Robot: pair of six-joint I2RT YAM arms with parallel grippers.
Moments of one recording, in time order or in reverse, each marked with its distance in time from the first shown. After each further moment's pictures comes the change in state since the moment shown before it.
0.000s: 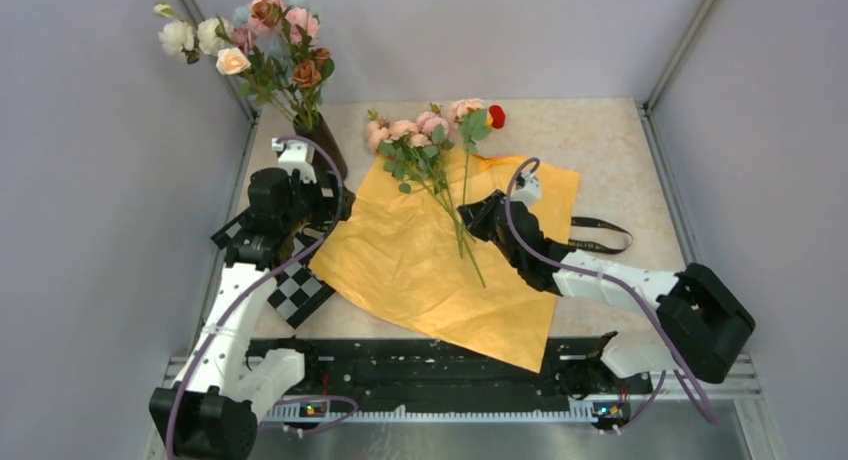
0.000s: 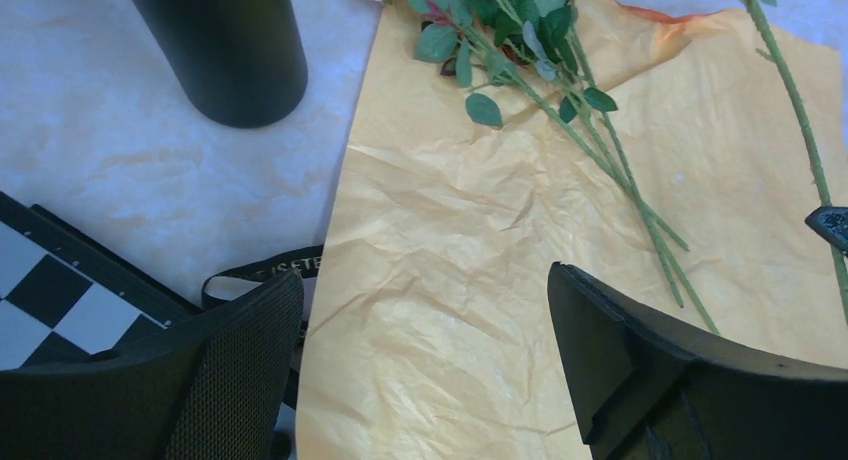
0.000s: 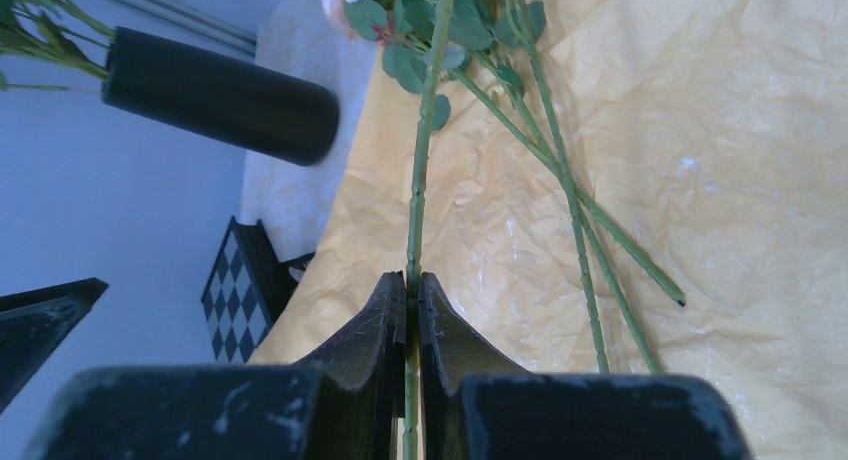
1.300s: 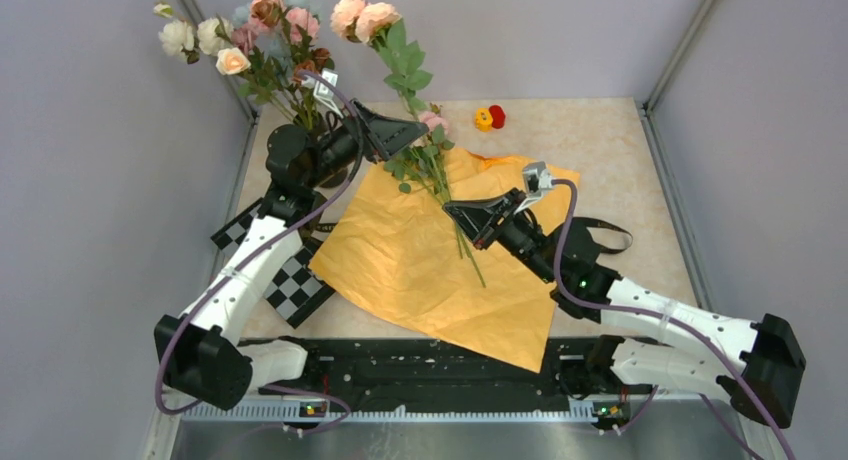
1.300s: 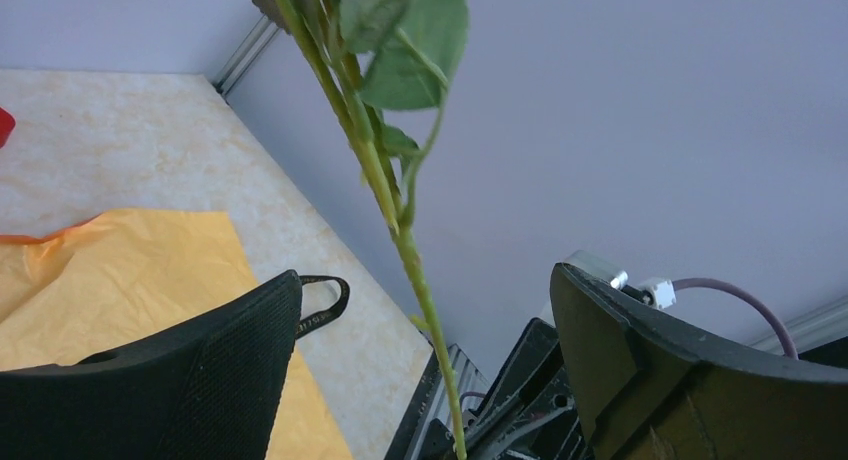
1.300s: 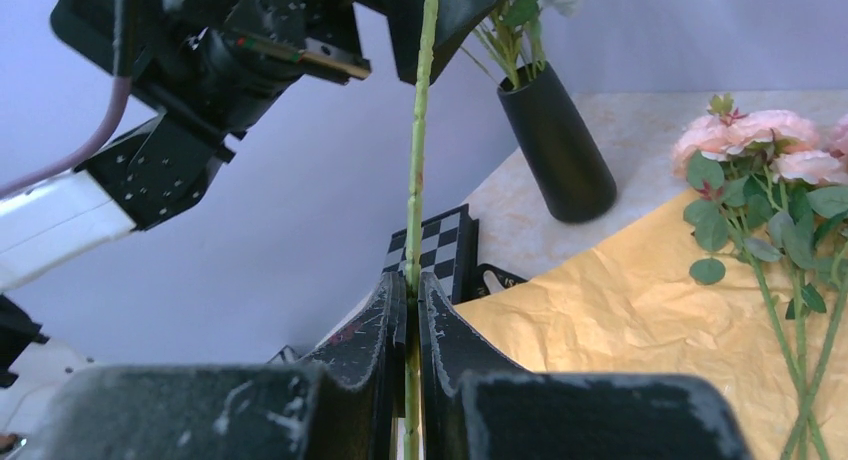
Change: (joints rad) left arm -0.230 0.267 0.230 0.751 0.492 -0.841; right arm 0.160 -0.400 -0.021 0.209 -0.255 -0.473
